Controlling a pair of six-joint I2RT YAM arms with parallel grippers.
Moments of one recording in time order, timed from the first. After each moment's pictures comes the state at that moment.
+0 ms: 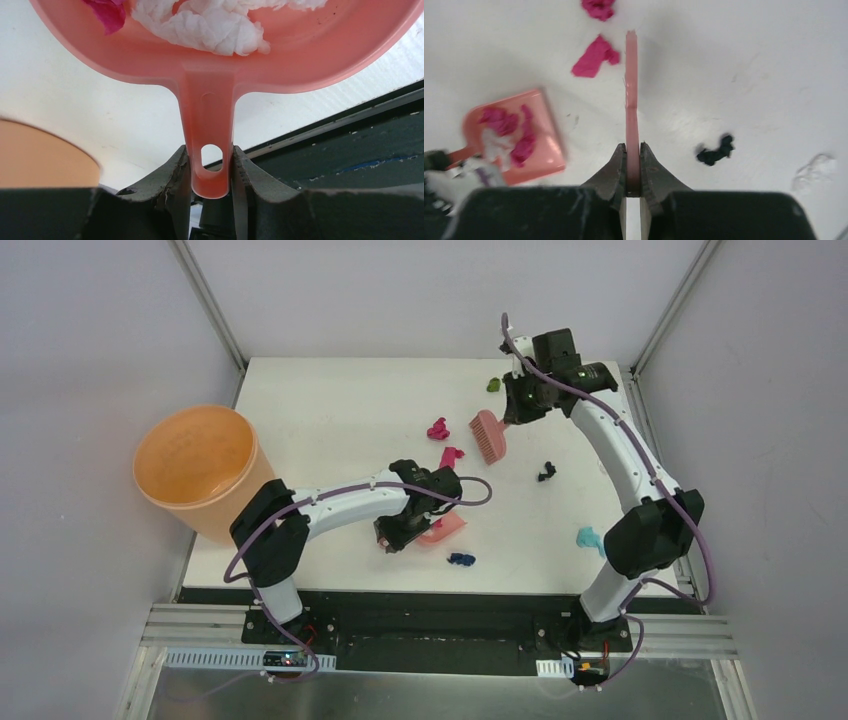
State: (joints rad) left arm -0.98 1.74 1.28 -1.15 -0.16 -0.10; right arm 0.34 1.69 1.77 -0.99 -0.24 -0.07
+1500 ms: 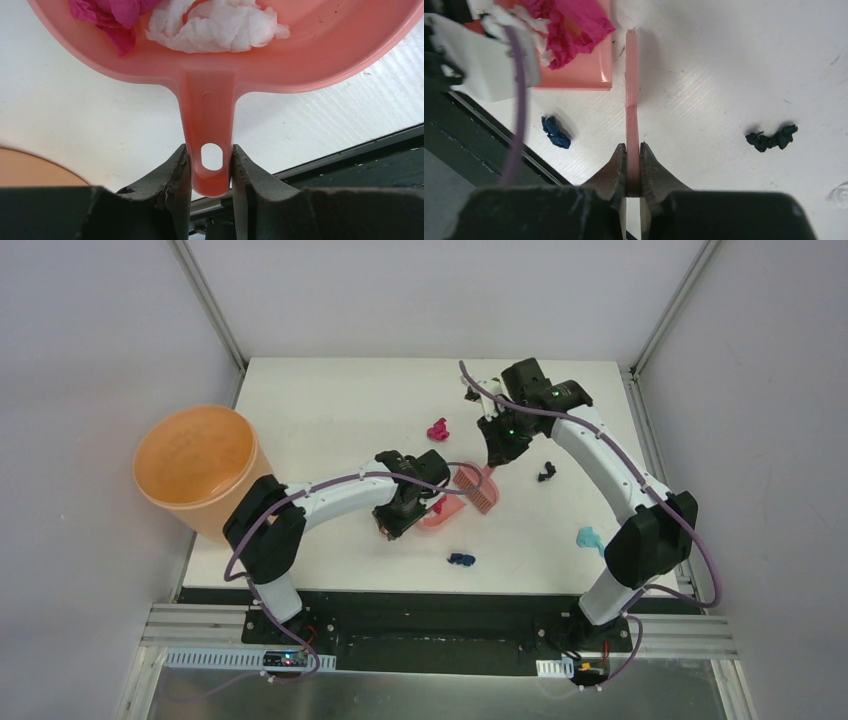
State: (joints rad) left arm -0.87 1.76 1.25 -1.03 -0.12 -0.05; right arm 0.50 1.66 1.63 -1.10 -0.26 -0.27
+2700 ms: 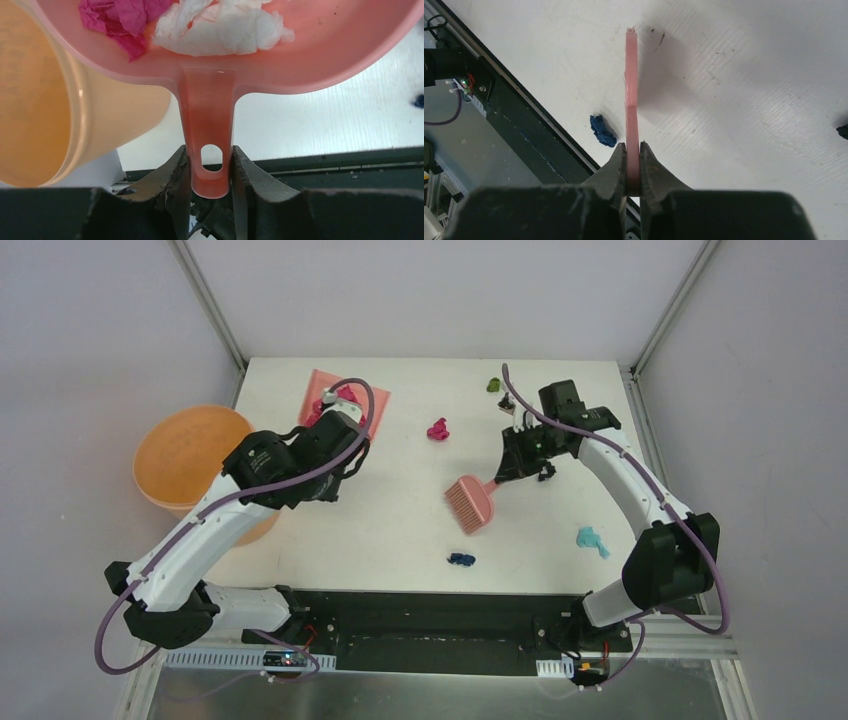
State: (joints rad) left arm -0.87 1.22 1.61 -1.49 -0.56 -0.38; right arm 0.31 1.50 1.33 -0.94 -0.55 -0.12
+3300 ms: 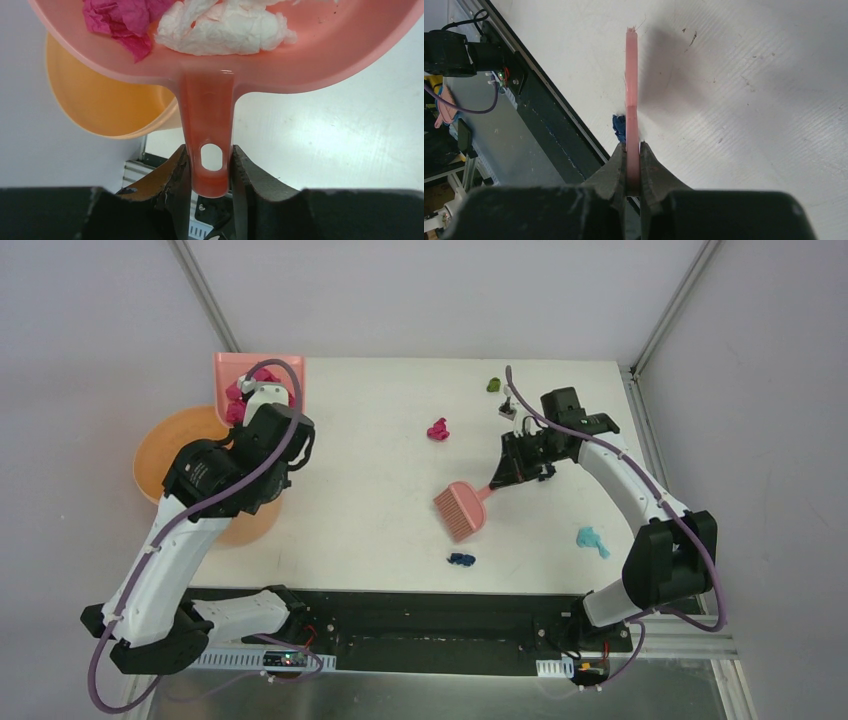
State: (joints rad) left arm -0.68 1.11 1.69 -1.58 -0.77 -0.46; right arm 0.29 1.50 1.26 -0.89 -0.71 -0.11
